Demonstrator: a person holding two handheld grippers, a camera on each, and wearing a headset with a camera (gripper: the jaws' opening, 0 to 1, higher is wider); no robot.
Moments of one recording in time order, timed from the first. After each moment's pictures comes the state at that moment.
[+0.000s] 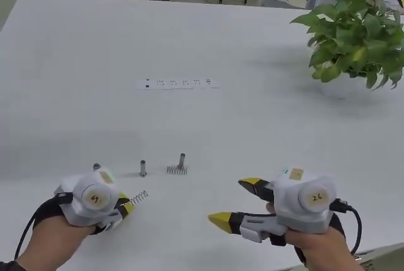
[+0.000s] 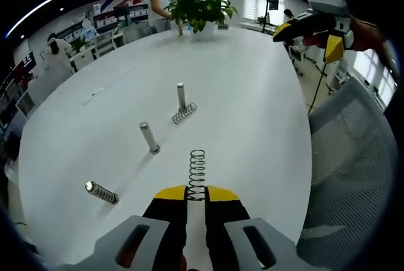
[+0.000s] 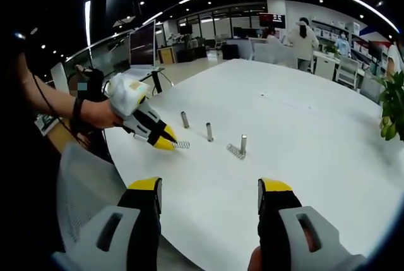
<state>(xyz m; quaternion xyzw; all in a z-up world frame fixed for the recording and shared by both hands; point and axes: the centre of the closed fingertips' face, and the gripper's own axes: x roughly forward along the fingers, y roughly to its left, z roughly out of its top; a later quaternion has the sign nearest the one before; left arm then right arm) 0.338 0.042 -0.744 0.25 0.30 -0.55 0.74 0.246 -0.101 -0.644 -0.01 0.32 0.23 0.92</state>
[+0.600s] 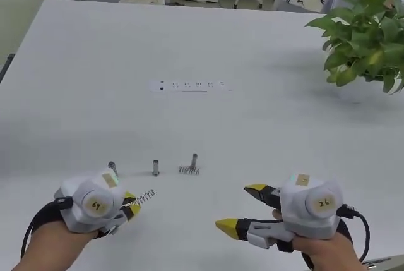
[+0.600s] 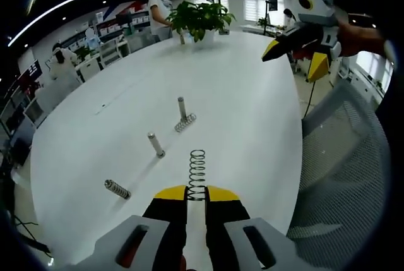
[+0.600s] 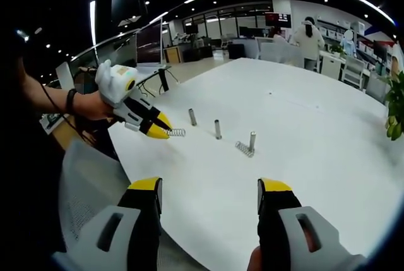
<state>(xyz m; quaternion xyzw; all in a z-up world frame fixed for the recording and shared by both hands) 0.325 0.056 -0.710 0.26 0.28 -0.53 0.75 0.239 -0.090 -0.651 -0.01 0.32 0.25 0.91</state>
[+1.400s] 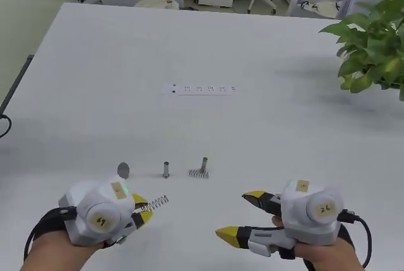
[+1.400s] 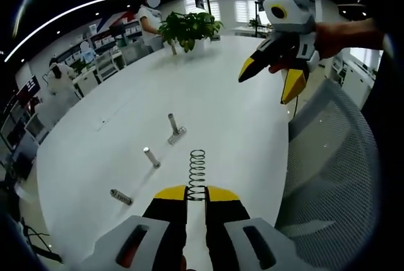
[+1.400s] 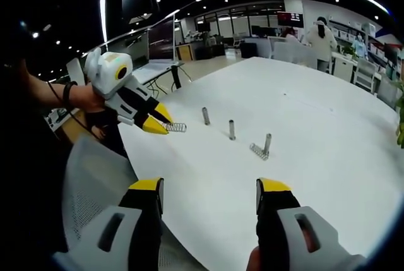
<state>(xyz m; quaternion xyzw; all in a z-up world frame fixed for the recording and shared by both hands) 0.300 0.054 -0.678 0.28 0.24 -0.55 0.75 0.241 -0.068 -0.655 -0.01 0.32 0.30 0.90</state>
